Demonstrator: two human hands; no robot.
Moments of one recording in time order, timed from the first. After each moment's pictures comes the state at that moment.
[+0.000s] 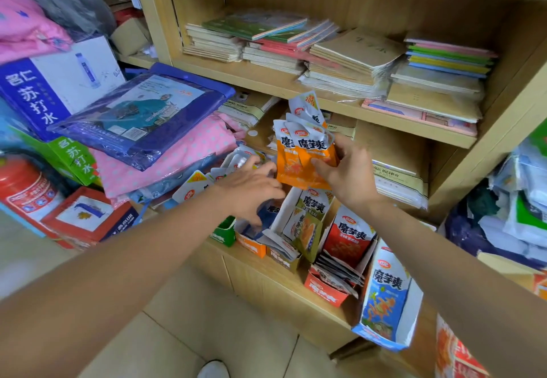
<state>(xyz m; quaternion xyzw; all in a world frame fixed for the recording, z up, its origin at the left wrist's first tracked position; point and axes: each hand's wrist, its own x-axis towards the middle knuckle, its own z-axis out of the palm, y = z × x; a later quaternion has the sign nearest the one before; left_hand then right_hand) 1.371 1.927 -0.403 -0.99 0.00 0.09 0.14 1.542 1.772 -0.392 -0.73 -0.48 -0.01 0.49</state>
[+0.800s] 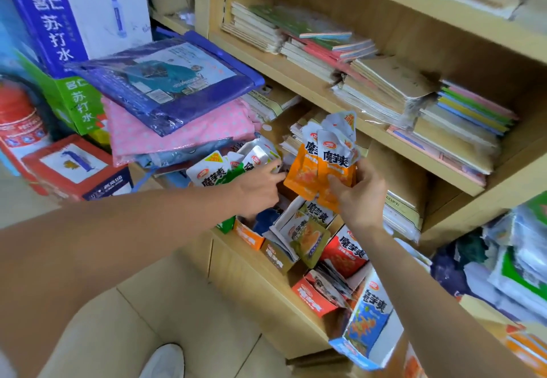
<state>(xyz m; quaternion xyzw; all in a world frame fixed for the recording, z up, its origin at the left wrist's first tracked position) 1.369 1.930 -0.441 -0.95 0.01 0.10 0.31 1.519 1.772 -0.399 -0.76 -0.42 -0.01 0.50</state>
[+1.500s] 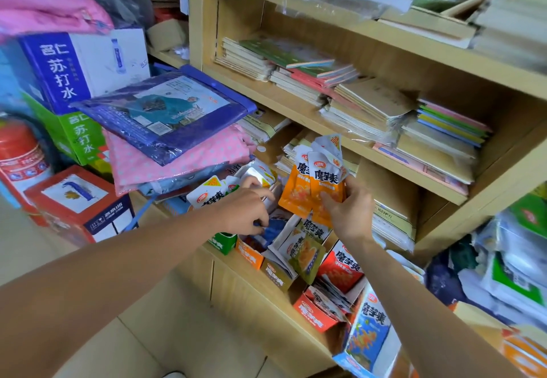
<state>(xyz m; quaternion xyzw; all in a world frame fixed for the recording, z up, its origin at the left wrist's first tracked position) 1.345 1.952 -0.451 -0.99 -0.06 -0.09 -0.04 1.519 1.774 -0.396 -0.78 -0.40 -0.01 0.48</state>
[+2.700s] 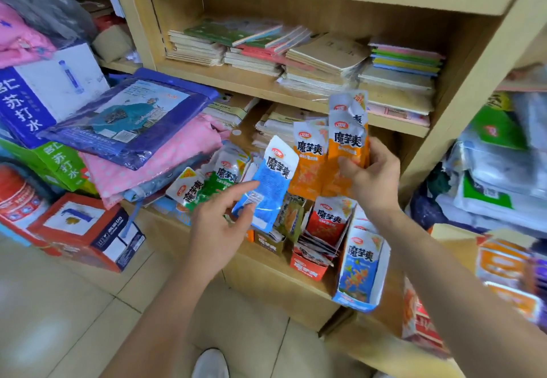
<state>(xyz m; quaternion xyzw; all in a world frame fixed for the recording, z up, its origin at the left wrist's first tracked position) 1.281 1.813 -0.400 -0.80 -0.25 -0.39 -0.38 1.523 1.689 -0.362 -0.69 -0.33 0.03 0.65</state>
